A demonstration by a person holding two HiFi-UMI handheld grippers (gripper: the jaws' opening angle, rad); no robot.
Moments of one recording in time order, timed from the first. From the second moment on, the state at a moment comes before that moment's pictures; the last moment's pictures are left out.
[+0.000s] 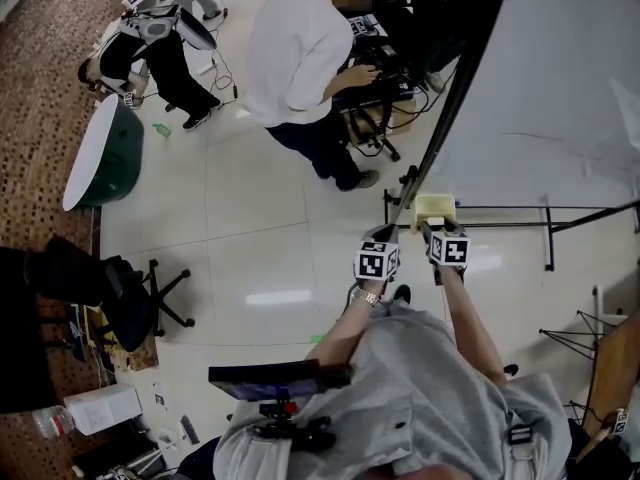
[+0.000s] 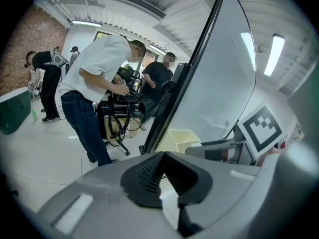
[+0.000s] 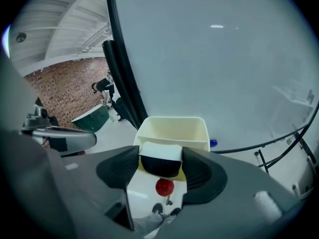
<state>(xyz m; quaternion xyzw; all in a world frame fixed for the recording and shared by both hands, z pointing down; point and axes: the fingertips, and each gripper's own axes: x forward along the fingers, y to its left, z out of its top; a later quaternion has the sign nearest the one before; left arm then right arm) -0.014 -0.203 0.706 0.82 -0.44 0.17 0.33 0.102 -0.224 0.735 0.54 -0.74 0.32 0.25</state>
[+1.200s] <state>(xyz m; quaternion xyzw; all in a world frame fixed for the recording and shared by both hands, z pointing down) 0.052 -0.026 0.706 0.80 -0.47 0.20 0.30 0.106 -0.043 0.710 0.46 -0.80 0.33 0.20</state>
